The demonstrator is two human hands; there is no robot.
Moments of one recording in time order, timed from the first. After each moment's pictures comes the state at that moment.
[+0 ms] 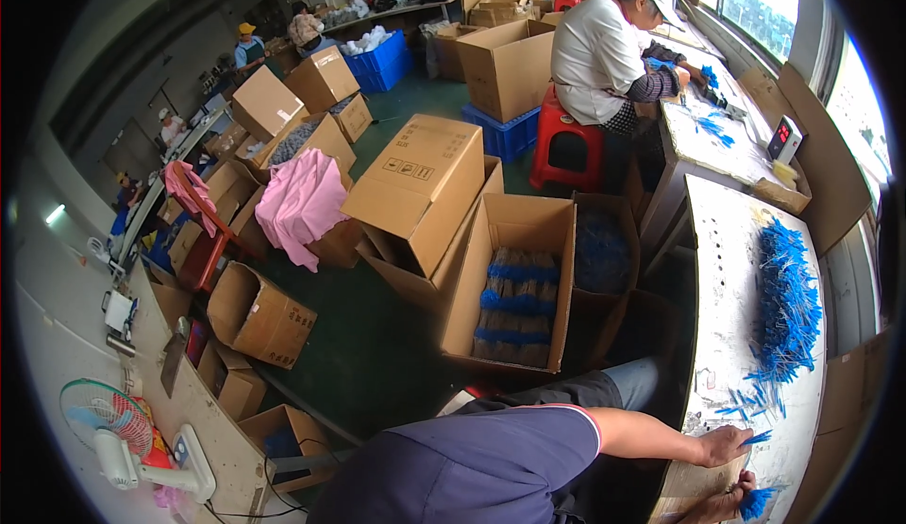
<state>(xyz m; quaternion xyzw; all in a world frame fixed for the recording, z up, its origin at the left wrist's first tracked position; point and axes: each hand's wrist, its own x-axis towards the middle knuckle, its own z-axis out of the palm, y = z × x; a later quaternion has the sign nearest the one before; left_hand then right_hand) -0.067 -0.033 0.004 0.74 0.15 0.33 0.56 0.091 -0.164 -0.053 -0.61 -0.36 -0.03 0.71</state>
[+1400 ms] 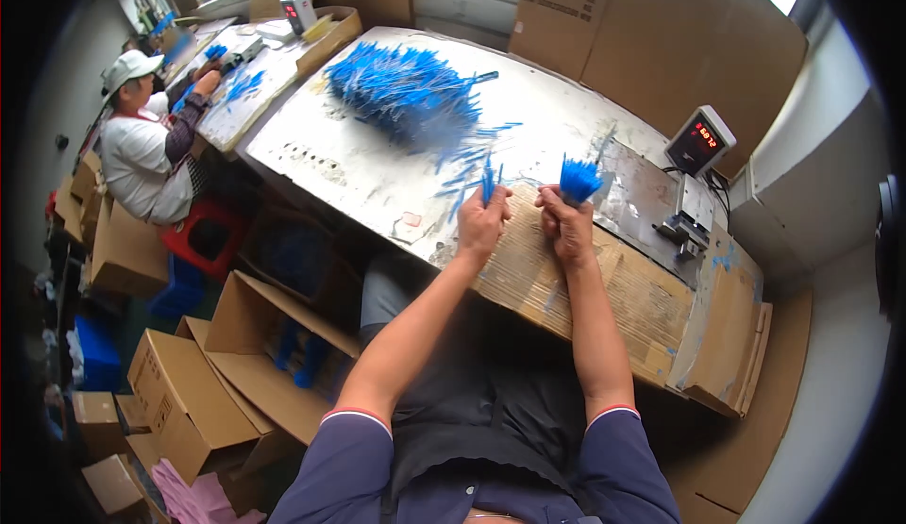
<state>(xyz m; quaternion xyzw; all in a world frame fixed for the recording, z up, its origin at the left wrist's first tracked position) -0.072 -0.004 0.009 0.58 0.17 0.24 0.76 0.020 -0.146 0.025 -0.52 -0.09 0.21 0.82</state>
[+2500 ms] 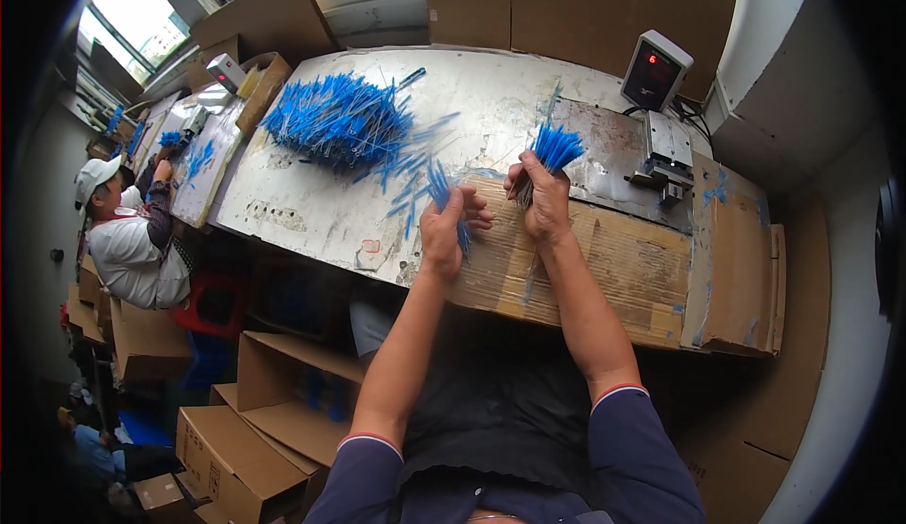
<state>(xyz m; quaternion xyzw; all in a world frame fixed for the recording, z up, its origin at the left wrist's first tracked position) -0.060 -0.028 0.013 0.47 0.09 0.13 0.87 0.034 -0.166 0.028 -0.44 -0.02 0.08 0.90</state>
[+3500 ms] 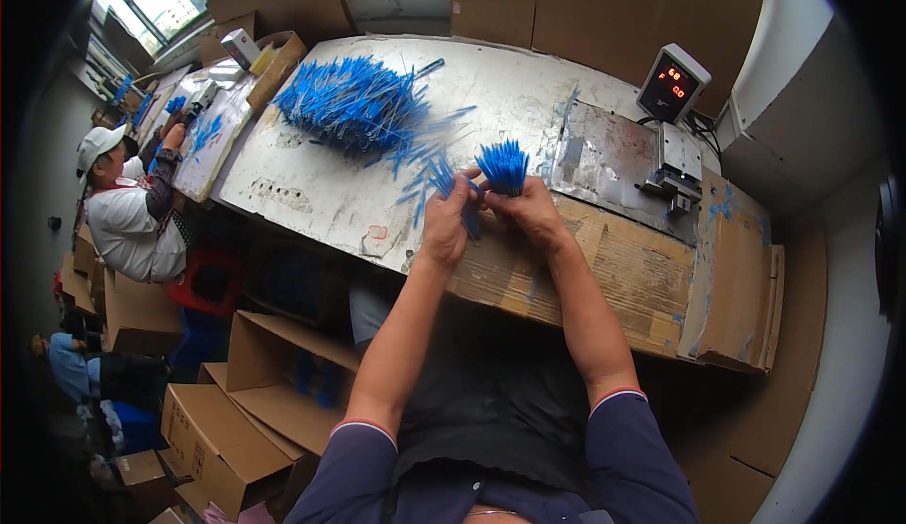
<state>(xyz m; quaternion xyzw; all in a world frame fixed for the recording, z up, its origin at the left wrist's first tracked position) -0.052 -0.014 0.009 0.41 0.10 0.14 0.90 0.014 -0.164 0.041 -0.58 -0.19 0.27 0.74</state>
